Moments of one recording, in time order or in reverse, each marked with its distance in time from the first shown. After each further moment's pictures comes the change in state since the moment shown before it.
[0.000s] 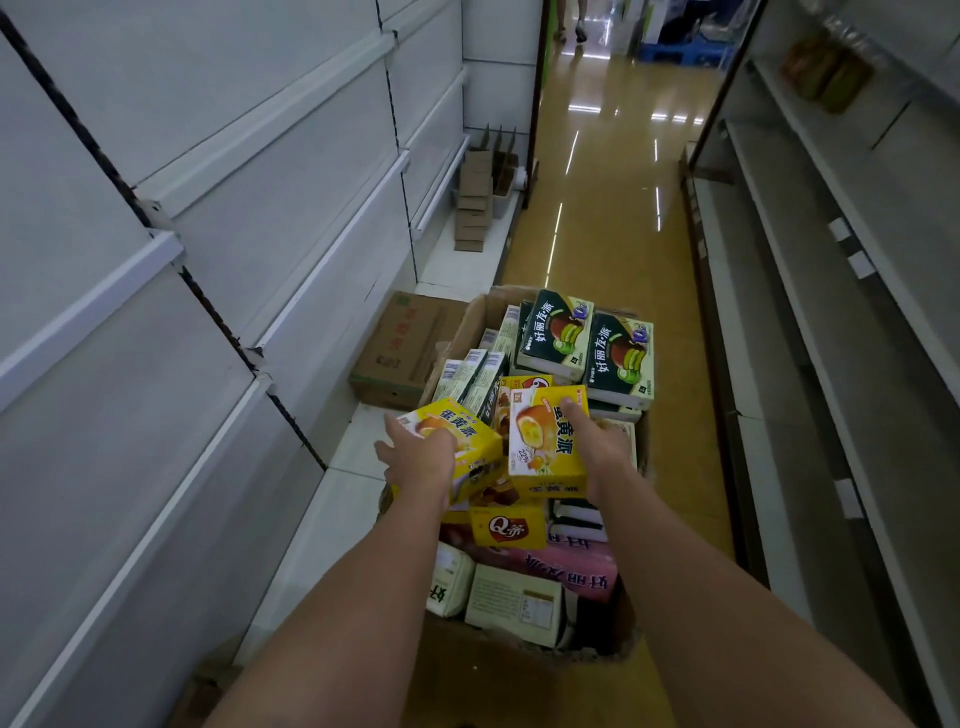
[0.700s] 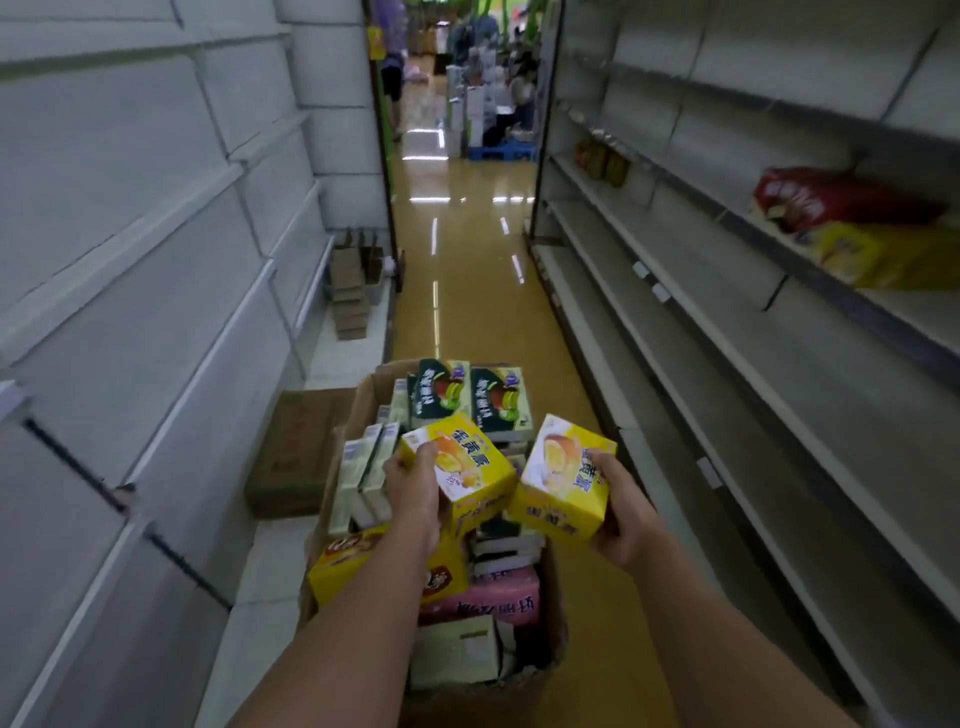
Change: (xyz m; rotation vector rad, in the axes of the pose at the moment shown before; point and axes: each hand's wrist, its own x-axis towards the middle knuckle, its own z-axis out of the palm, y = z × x) left_hand -0.071 0.026 0.042 -0.299 -0.437 0.094; right_hand -0.083 0.010 -0.127 0.467 -0.072 -0.026
